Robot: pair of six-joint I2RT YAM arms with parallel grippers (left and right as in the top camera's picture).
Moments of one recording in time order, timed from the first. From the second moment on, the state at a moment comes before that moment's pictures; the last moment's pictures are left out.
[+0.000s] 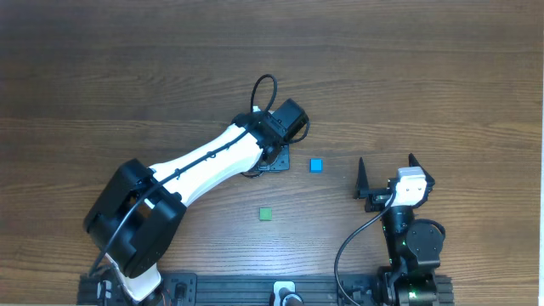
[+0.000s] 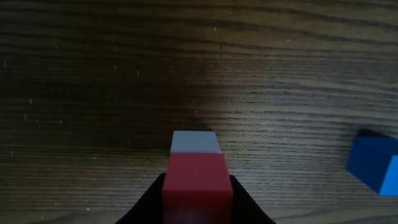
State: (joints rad) left arm -0.76 1.88 1.28 -0.81 -0.09 -0.78; right arm 0.05 0.01 0.01 -0.07 -0.02 -0.04
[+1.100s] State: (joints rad) left arm -0.76 1.90 1.28 -0.80 -0.09 -0.78; right arm 0.05 0.01 0.01 -0.07 -0.02 -0.04
